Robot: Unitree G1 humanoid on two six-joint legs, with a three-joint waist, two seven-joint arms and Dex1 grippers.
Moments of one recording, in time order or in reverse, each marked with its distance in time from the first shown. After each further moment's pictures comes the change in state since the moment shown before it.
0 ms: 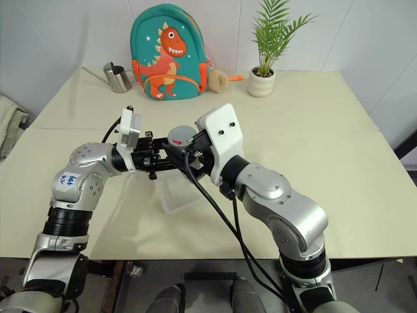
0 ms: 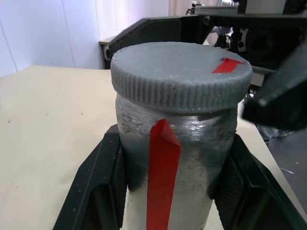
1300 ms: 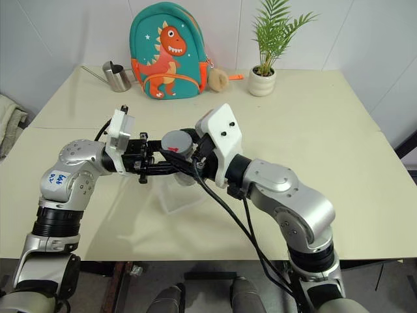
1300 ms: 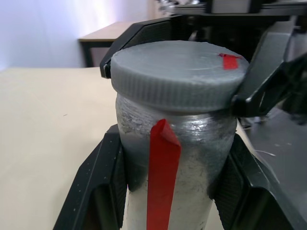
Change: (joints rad) left arm 0.007 0.057 0.006 -0.042 -0.031 -0.002 -0.140; right arm -0.040 -0.121 -0.046 0.051 0.098 -0.050 0.311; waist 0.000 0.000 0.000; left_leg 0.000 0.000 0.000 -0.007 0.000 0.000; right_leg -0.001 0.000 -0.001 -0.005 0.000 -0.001
